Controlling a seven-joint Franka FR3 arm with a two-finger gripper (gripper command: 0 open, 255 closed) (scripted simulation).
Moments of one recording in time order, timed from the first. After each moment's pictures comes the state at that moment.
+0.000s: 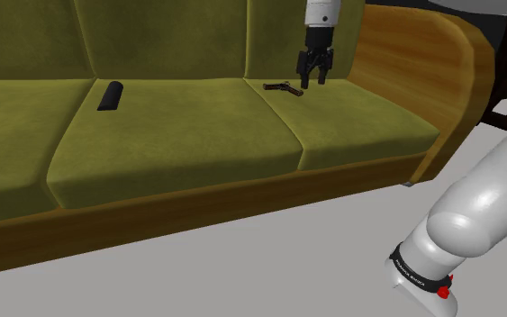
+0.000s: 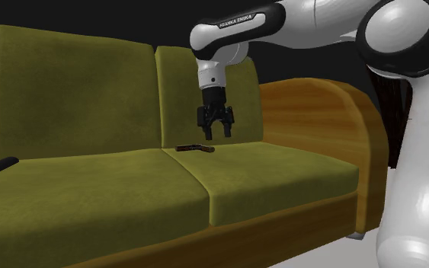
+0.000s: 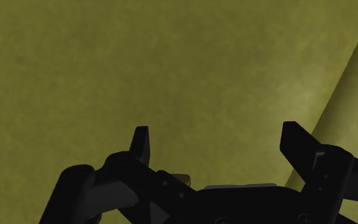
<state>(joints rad) 0.00 -0.10 0.02 -1.69 -0.02 1.44 -0.07</state>
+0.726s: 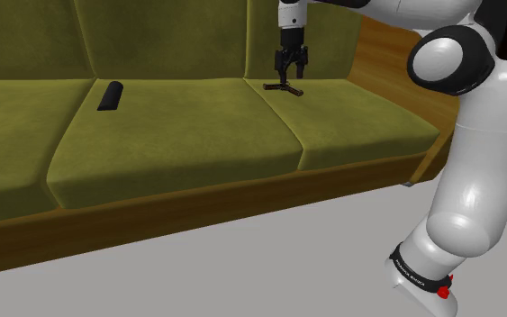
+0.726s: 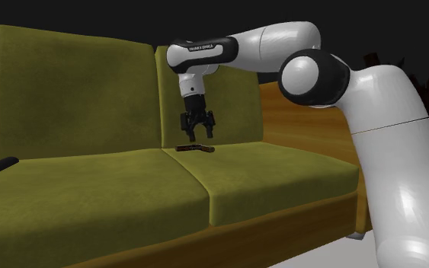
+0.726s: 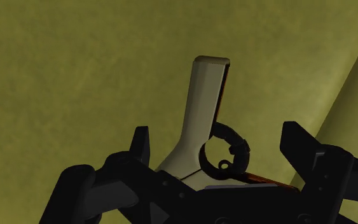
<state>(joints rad) 0.00 0.33 0.01 -1.17 -0.08 1.30 -0.11</state>
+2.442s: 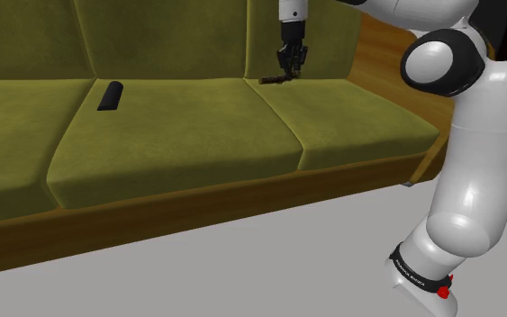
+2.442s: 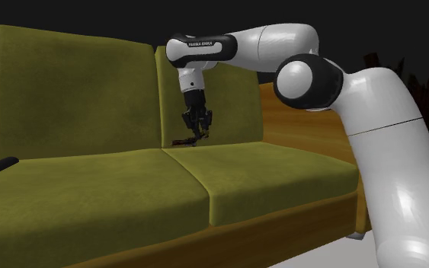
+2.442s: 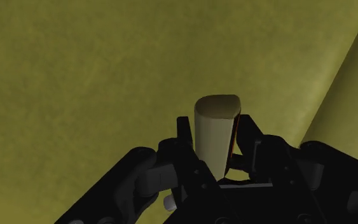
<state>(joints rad) 0.00 0.36 0.01 -1.07 -0.08 1.24 -0.11</state>
